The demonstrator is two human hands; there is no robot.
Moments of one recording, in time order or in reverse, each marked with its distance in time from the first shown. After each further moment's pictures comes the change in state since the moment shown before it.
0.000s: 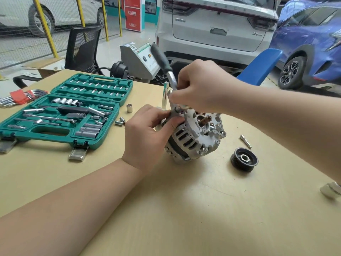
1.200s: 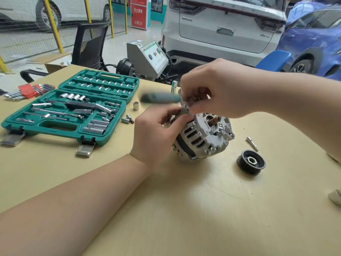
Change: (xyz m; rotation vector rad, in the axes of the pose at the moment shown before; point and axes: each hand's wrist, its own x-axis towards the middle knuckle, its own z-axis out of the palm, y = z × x) left_hand 0.006 -0.004 0.000 0.045 -0.013 0.033; right_hand -0.007 0.007 -0.025 -0.228 -0.195 -0.457
